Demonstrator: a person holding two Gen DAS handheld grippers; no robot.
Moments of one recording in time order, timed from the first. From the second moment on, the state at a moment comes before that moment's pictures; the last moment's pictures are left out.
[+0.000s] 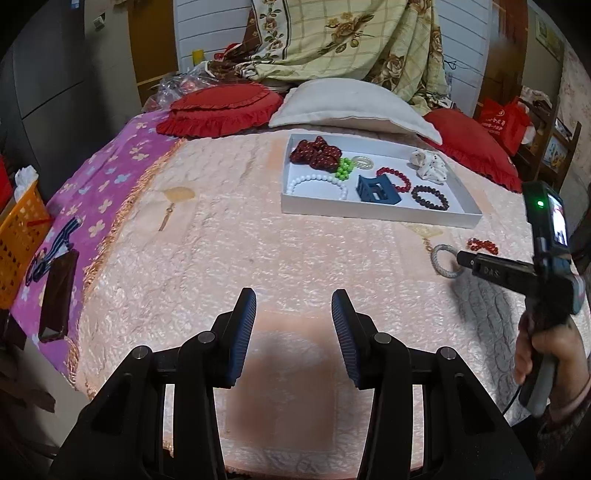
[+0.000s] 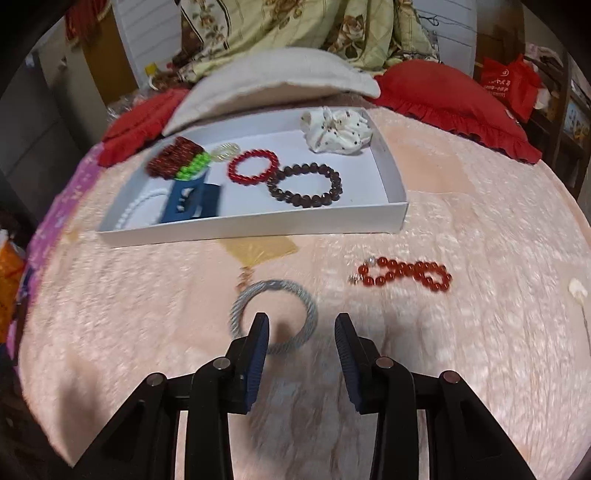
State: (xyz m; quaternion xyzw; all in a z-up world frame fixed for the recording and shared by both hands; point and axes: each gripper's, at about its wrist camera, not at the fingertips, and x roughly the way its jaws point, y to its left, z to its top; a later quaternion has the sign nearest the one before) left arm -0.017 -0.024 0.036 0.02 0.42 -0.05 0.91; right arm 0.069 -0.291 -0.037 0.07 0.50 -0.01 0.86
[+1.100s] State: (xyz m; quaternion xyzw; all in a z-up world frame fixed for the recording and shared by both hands) left arm -0.012 -0.076 0.008 0.08 0.46 -0.07 0.88; right arm -0.009 -0.386 -0.023 0.19 0.44 -0.02 0.88
